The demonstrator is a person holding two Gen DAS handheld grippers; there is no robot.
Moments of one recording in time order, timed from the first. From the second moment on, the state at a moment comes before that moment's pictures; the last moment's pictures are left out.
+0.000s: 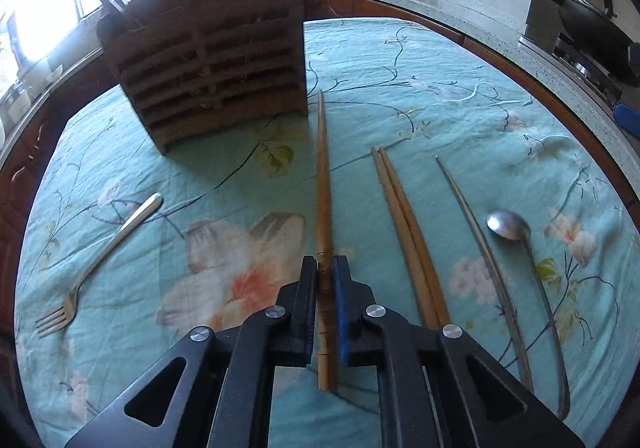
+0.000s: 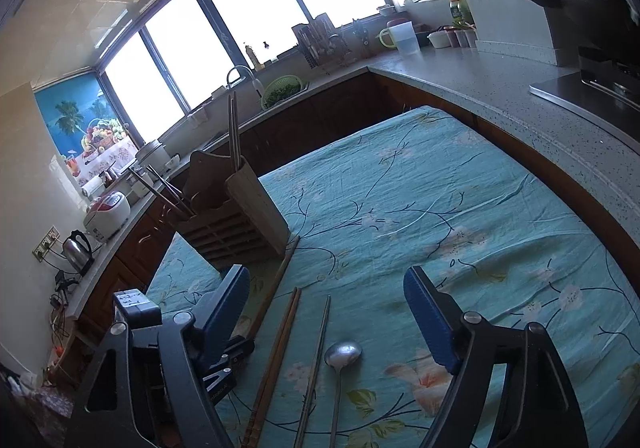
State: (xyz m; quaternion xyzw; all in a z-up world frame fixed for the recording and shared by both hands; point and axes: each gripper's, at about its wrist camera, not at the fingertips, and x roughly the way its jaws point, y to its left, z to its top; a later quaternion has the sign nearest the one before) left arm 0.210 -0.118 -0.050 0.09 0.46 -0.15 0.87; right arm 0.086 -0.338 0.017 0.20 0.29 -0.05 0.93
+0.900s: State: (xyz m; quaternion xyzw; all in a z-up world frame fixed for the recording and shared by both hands) left arm 0.234 -0.044 -0.042 0.00 0.49 -0.12 0.86; right arm 0.163 -0.292 -0.058 0.11 0.44 -0.04 0.89
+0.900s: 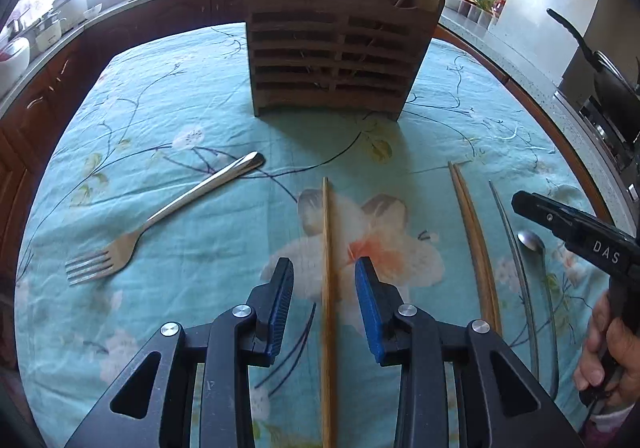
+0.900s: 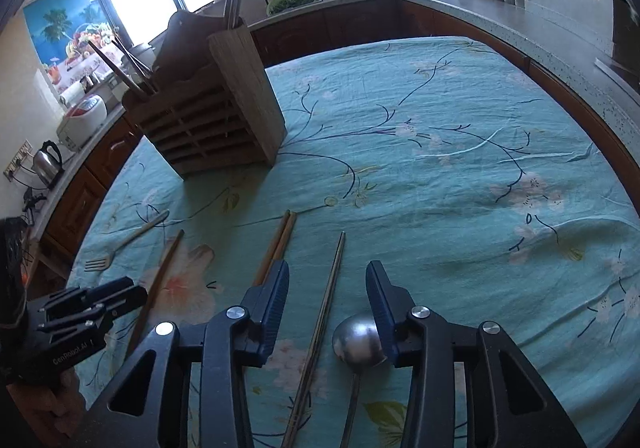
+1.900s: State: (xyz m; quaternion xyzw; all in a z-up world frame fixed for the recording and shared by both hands) left arm 0.203 0.003 0.010 -0.09 0.41 -0.16 0.89; right arm 0.145 -0.277 0.008 0.14 0.38 0.01 0.92
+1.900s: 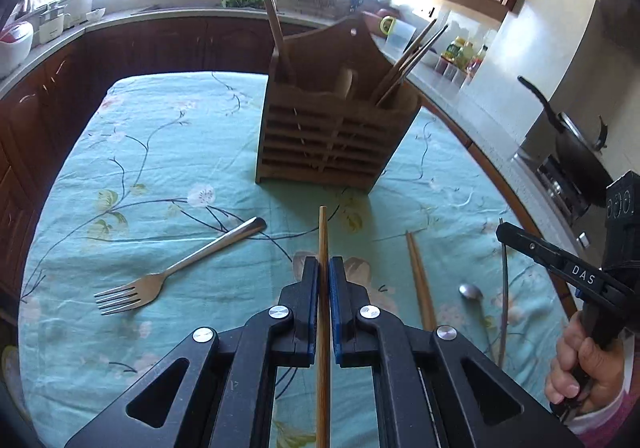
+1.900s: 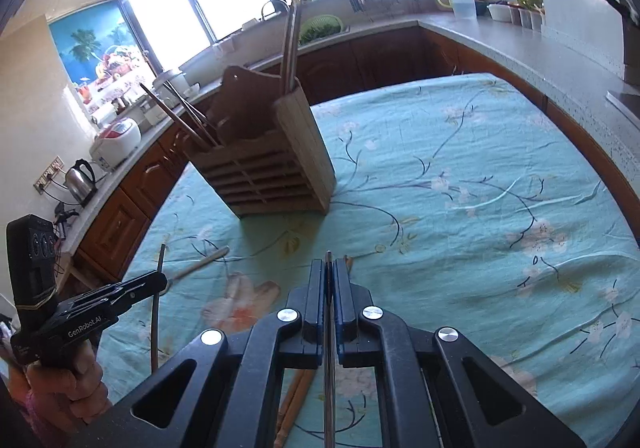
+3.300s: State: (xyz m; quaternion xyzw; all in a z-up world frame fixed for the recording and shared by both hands) left arm 0.147 0.066 0.103 -0.14 0.26 -0.18 0.94; right arm 0.132 -0.265 0.120 0.12 0.23 0.04 0.96
